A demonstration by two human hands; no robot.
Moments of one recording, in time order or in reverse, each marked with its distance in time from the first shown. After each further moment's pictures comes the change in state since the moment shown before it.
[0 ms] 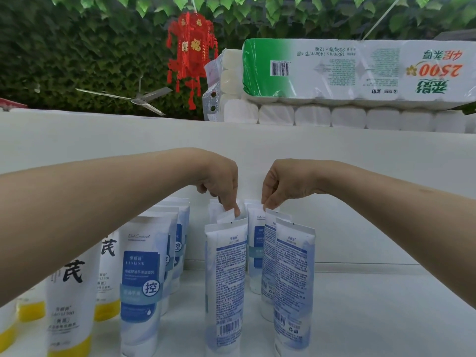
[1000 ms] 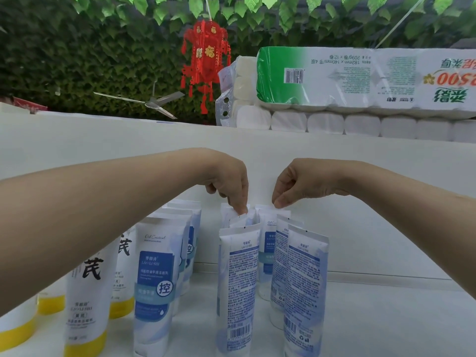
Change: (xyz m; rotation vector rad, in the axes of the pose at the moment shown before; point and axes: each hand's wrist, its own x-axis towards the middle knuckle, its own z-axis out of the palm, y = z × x) left_hand -0.002 -0.009 -0.008 -0.034 0.006 0.041; right_hand -0.008 0.002 -0.014 0.084 -0.006 -0.021
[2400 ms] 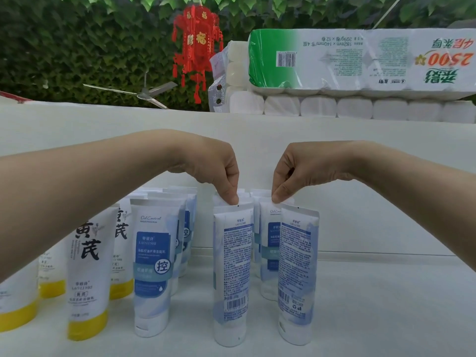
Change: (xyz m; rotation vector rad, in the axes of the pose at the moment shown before) left_hand -0.050 -0.003 0.004 -0.057 0.030 0.134; right_hand -0.037 -0.017 0.001 0.013 -0.094 -0.037
